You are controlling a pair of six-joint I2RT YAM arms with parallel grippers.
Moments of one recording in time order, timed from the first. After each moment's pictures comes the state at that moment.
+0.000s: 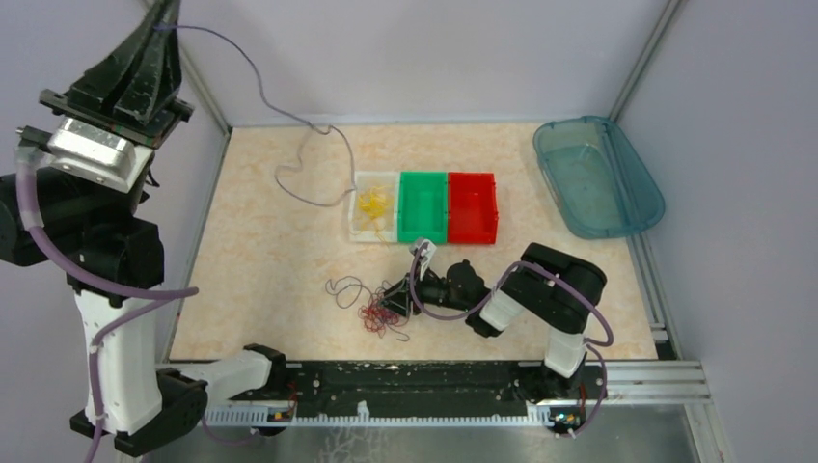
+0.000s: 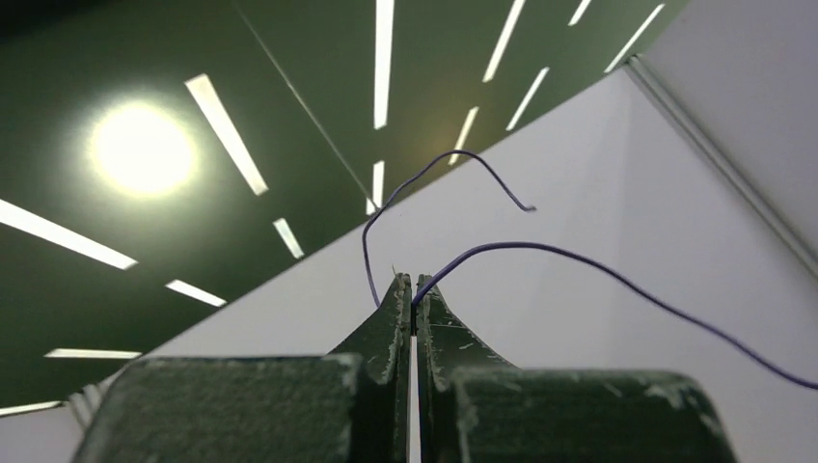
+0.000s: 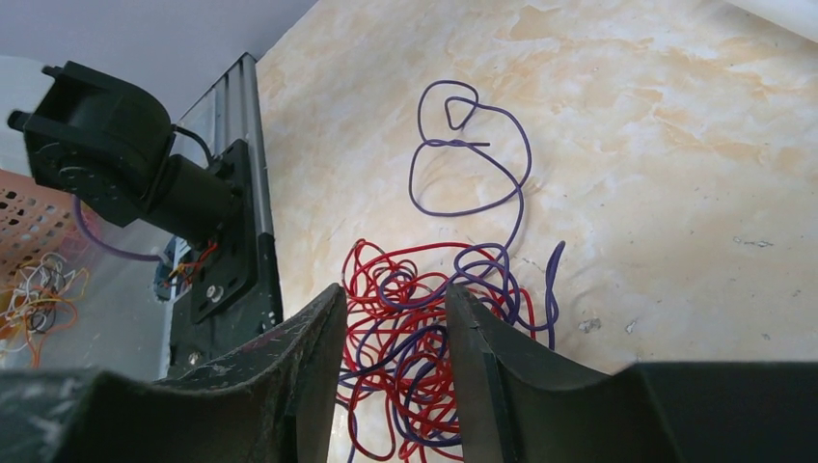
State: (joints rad) left arm -0.35 1.11 1.94 0.09 0.39 0.47; right arm 0.95 1.80 0.40 1.30 -0.36 0.54
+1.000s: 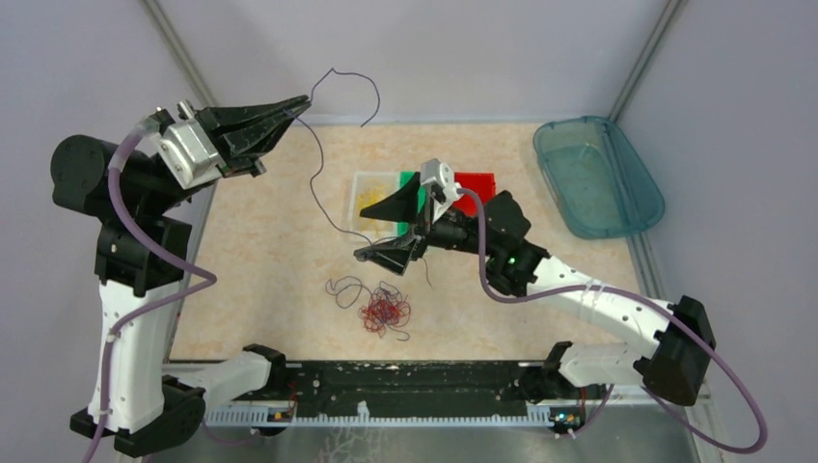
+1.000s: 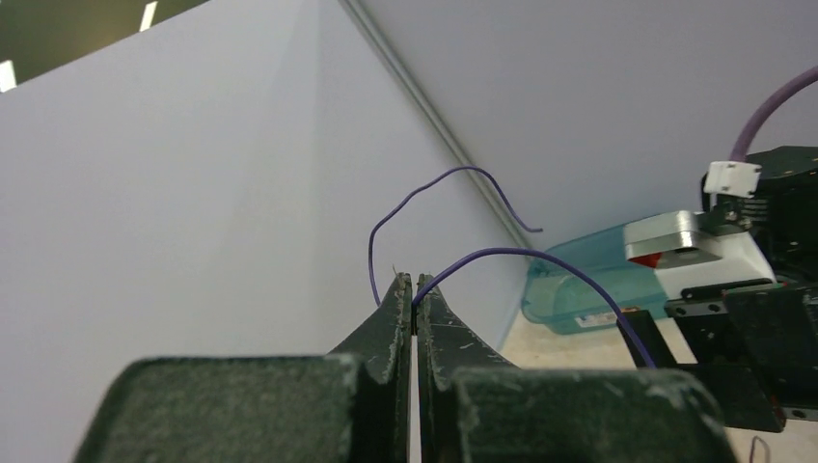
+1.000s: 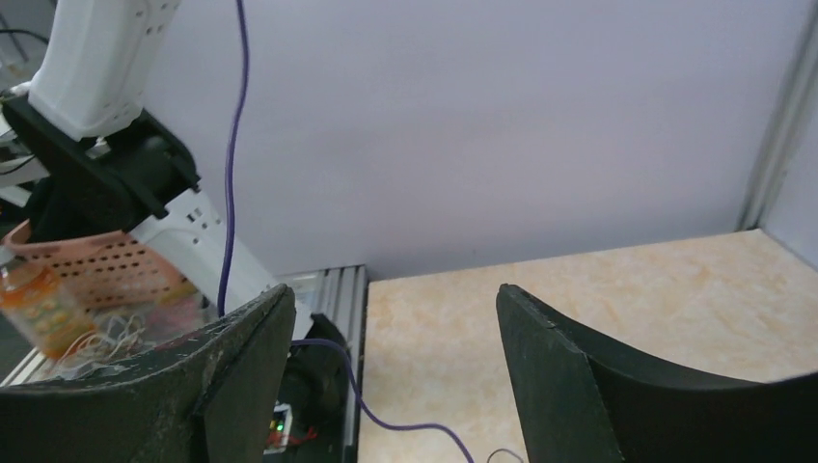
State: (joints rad) left arm -0.35 1.08 1.78 -0.15 0.75 0.30; right arm 0.95 1.18 0.96 0.57 -0.50 0.28
